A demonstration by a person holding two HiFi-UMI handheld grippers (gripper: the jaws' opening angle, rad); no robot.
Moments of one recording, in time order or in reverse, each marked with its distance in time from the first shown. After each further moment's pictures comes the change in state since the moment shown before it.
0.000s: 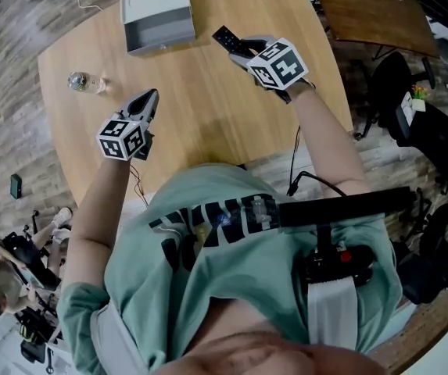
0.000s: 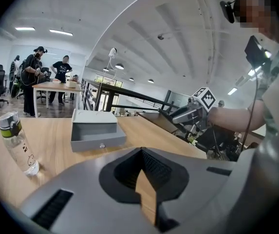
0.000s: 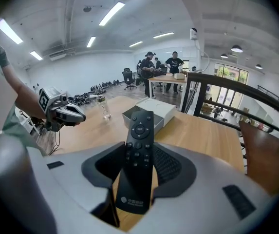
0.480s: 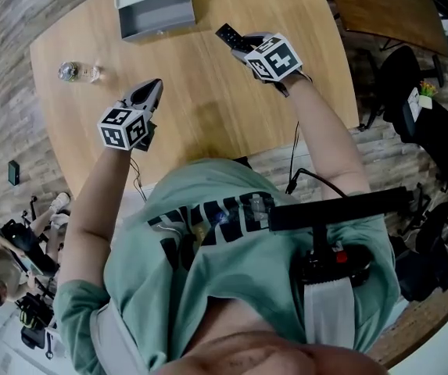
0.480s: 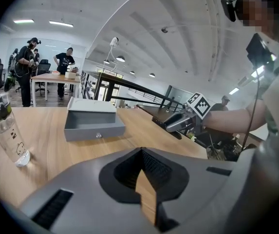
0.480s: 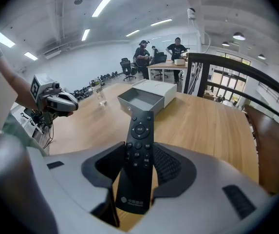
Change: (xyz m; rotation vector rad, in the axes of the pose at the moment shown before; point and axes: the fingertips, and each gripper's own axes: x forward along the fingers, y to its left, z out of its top) left arm 0.030 -0.001 -0.026 -0.032 0.077 -0.013; right arm 0.055 -0.014 -0.063 0.043 0.112 0.033
